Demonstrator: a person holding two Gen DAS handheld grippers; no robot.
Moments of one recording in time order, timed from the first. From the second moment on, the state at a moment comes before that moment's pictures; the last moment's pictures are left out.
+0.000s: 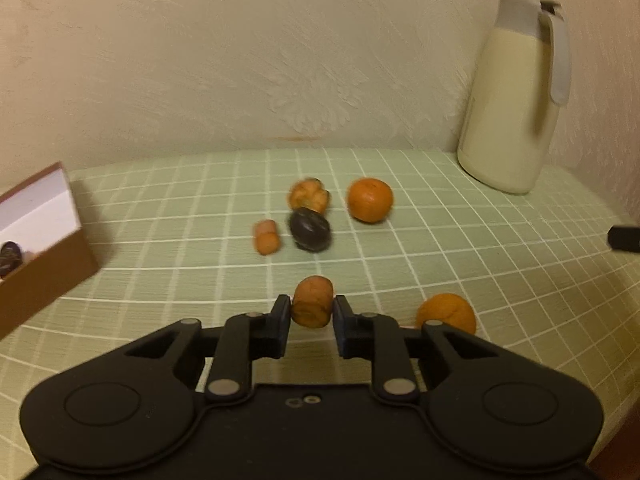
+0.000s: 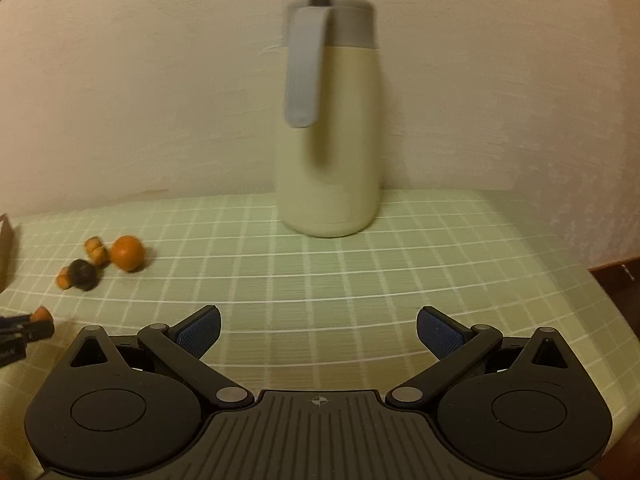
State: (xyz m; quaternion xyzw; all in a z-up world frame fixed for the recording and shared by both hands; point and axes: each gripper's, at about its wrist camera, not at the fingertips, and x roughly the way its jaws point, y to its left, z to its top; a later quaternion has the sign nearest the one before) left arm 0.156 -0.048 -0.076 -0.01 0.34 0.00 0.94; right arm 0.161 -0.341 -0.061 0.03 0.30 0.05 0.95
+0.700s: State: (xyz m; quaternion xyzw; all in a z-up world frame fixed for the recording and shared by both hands) left arm 0.119 0.034 -0.043 -0.03 0.31 0.07 0.95; right arm 0.164 -0.224 -0.079 -0.03 0.33 0.21 0.92
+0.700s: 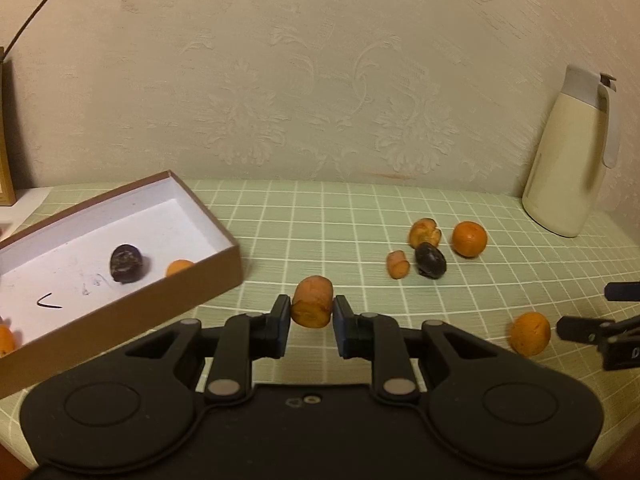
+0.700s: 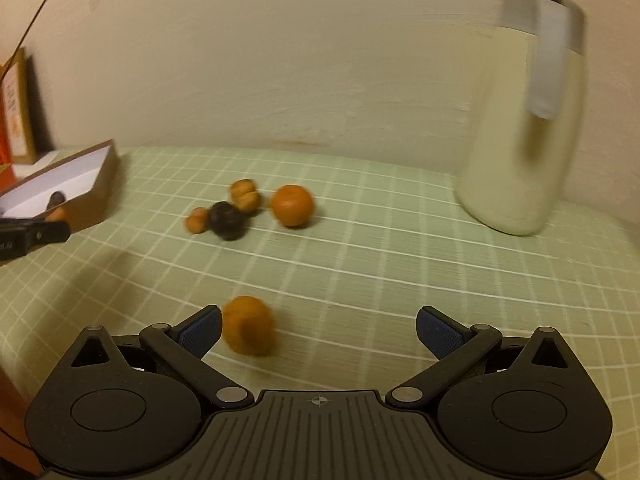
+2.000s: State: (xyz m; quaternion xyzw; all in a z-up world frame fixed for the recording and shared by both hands) left arm 0.093 0.074 -0.028 -0.06 0.28 0.10 0.95; right arm 0.169 -0.161 -0.064 -0.04 0.31 0.25 0.91
